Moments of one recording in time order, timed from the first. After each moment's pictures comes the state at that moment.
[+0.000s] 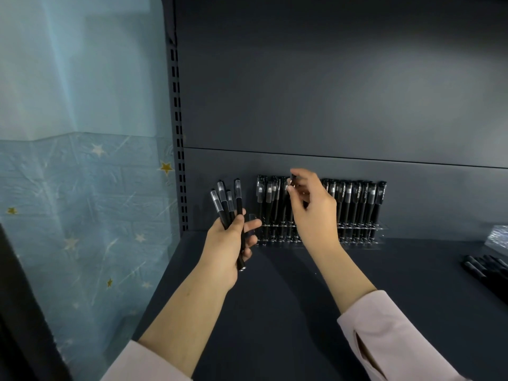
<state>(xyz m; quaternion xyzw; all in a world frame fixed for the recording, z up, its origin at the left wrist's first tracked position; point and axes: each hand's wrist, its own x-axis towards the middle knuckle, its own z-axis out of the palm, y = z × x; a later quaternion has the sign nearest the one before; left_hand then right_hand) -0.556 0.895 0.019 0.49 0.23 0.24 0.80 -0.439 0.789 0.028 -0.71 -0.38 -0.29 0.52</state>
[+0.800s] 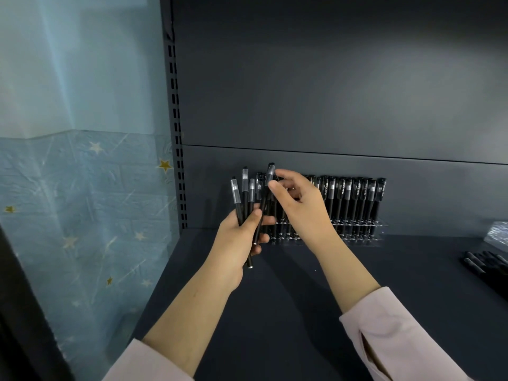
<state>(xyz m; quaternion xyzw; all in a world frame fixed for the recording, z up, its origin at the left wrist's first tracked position) -0.557 0.883 0.020 0.59 0.15 0.25 0.76 -0.453 0.795 0.043 -0.72 -0.36 -0.09 0.59</state>
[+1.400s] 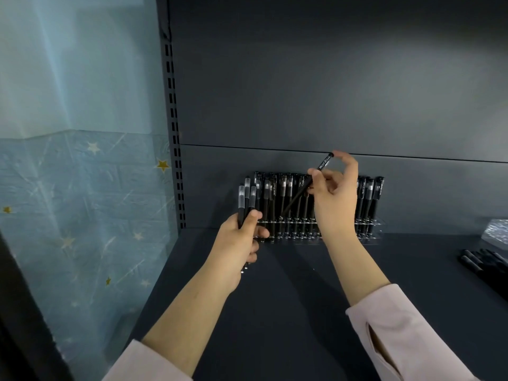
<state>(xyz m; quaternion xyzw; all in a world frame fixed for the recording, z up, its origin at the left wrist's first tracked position) -0.555 0.885 0.014 0.62 0.17 0.22 0.74 -0.436 0.773 0.047 -0.63 -0.25 -0.21 0.70</state>
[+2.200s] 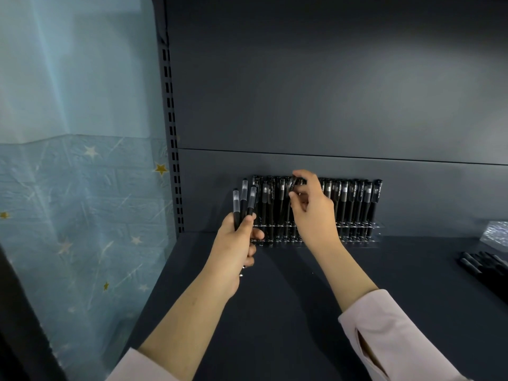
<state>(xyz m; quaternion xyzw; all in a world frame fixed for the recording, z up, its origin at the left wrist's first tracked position) -0.550 0.886 0.012 0.61 0.18 0.23 0.74 -0.428 0.781 0.026 -0.75 -0.35 -0.21 0.51</state>
